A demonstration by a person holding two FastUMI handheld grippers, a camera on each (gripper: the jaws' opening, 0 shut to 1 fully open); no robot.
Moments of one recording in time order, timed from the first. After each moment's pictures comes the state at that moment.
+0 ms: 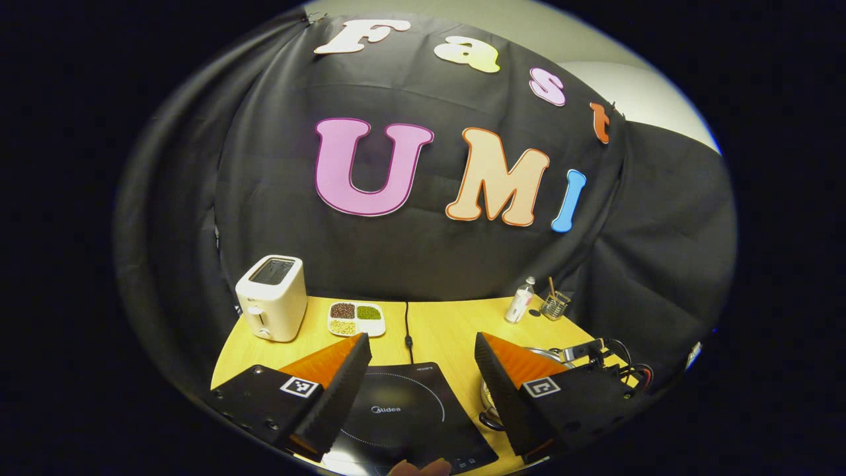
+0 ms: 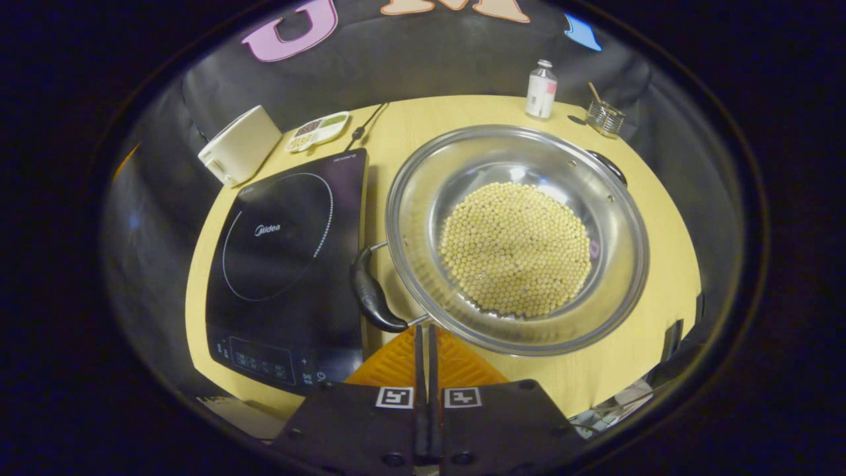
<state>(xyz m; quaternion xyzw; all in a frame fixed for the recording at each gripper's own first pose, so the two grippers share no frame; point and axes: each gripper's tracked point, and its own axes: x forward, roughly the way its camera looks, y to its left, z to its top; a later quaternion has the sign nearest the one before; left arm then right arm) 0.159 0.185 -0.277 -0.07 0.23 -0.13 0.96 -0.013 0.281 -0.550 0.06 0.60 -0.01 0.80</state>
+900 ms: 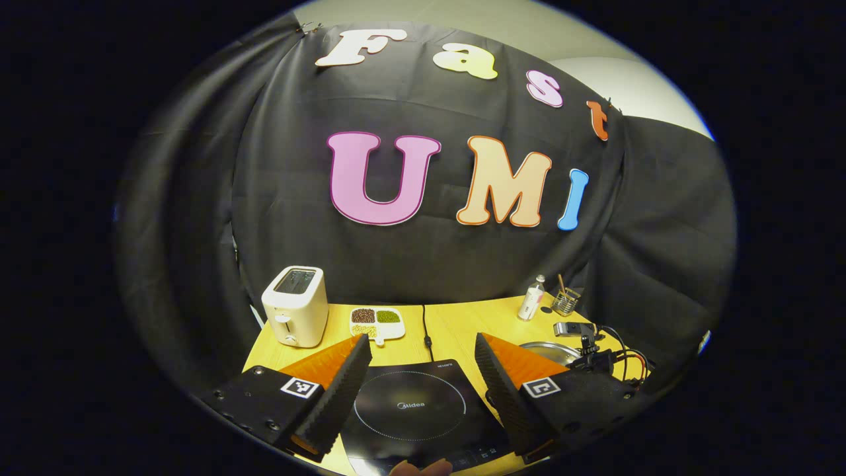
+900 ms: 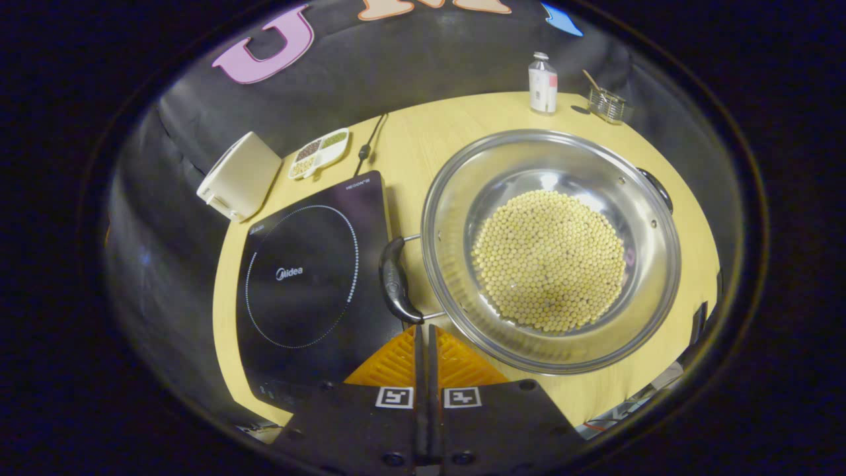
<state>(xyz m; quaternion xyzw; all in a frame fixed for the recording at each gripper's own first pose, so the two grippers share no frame) 0.136 0.211 -0.261 -0.04 0.22 -0.12 0.97 0.022 0.317 -0.540 0.13 0.58 -0.01 0.80</state>
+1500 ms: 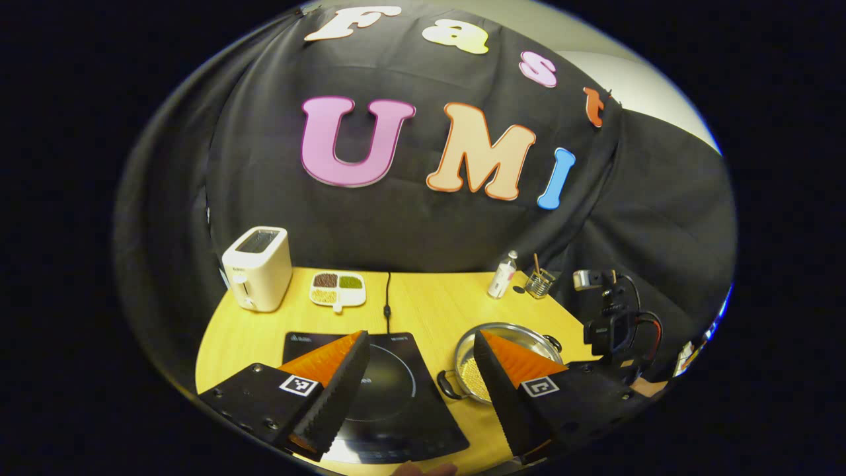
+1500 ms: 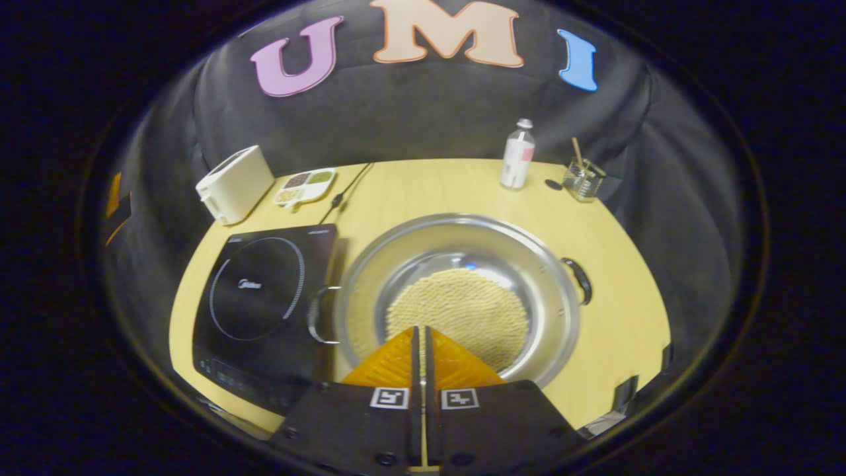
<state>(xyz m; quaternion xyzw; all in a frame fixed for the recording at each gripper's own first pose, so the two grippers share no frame) 0.112 0.130 -0.304 -0.08 0.30 -0.14 0.94 0.062 0.177 -0.500 0.00 0.49 -0.02 0.87</state>
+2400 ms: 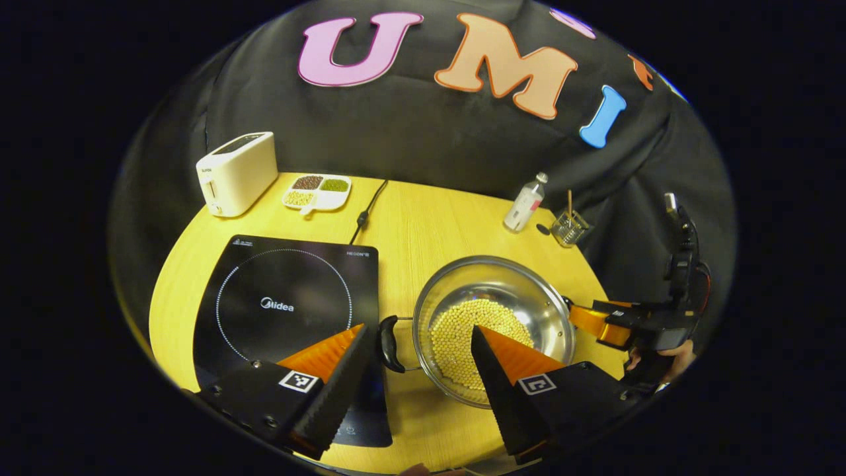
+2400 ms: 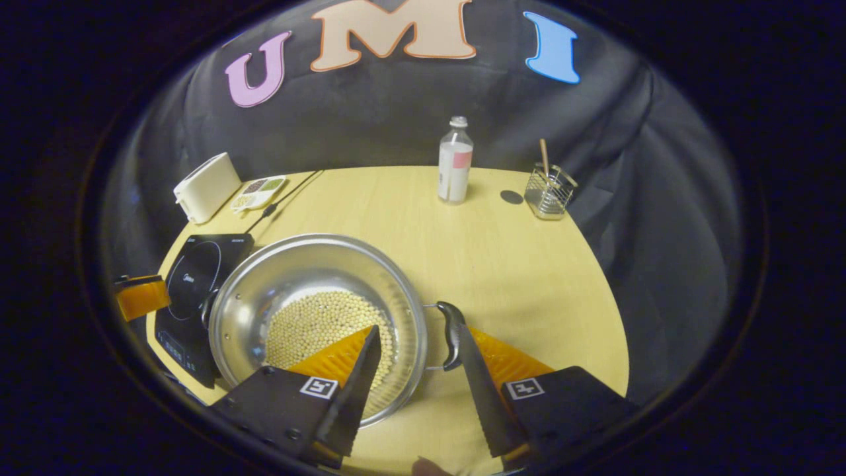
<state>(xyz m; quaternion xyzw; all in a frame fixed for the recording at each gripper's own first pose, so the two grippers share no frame) 0.098 0.033 -0.442 -0.09 0.46 -0.07 0.88 0.112 0.023 -0.527 -0.01 0.50 0.02 0.87</state>
